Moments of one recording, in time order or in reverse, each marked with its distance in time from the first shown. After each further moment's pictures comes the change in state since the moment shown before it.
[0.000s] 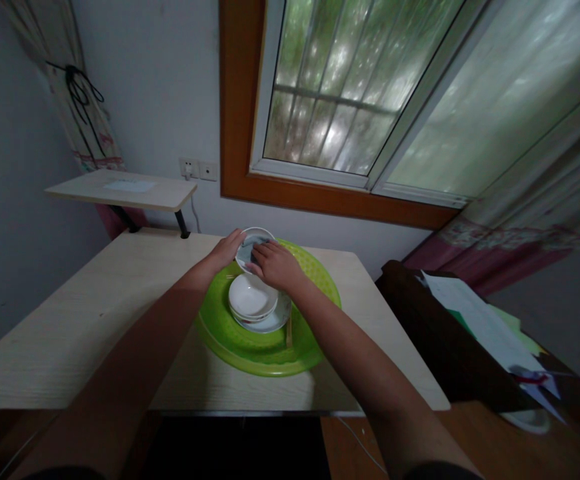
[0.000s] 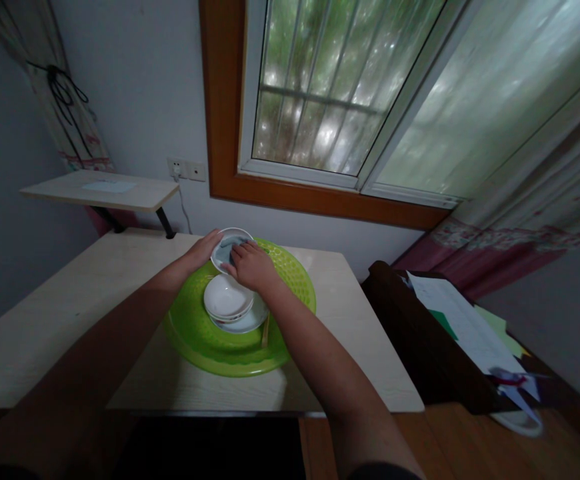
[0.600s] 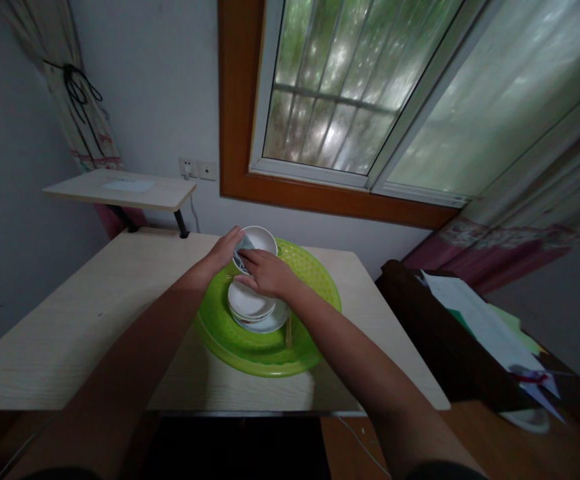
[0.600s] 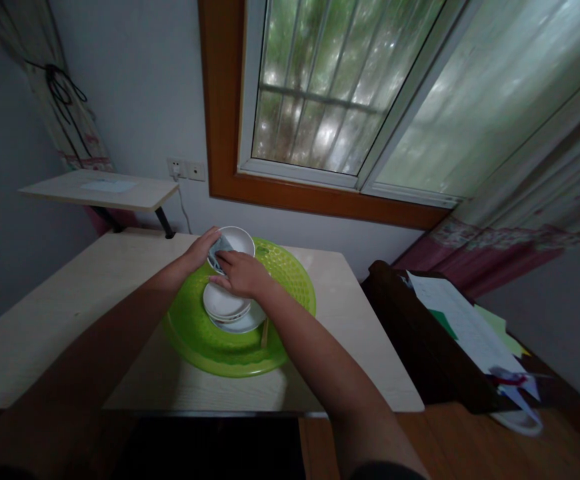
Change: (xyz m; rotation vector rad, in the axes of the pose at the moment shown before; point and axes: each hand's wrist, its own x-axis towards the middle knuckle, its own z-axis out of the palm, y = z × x) left_hand 0.001 -0.004 -0.001 -0.087 0.027 0.087; right_hand -0.002 -0.019 -0.003 0.068 -0.105 -0.106
